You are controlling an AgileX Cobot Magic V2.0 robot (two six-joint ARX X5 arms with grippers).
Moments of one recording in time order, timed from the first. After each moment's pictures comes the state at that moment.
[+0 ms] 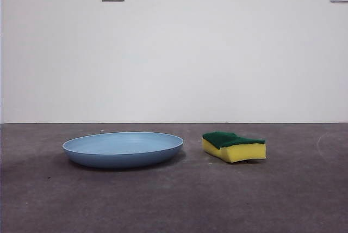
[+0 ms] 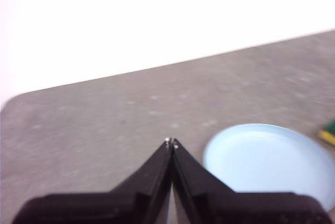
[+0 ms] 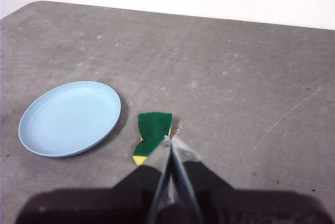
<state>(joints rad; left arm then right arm) -0.23 0.33 0.49 -0.31 -0.09 0.09 0.49 0.55 0.83 -0.65 0.13 0.06</state>
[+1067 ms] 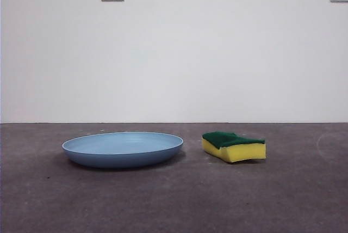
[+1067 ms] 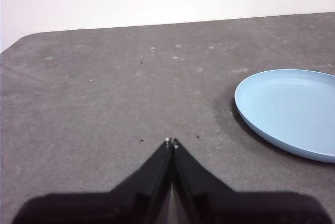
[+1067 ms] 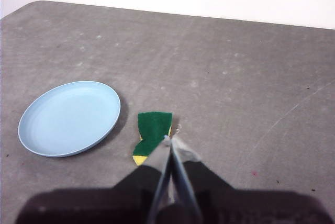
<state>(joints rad) -0.02 0.00 0.02 -0.19 0.03 0.03 0.49 0.55 0.83 -0.65 0.13 0.06</state>
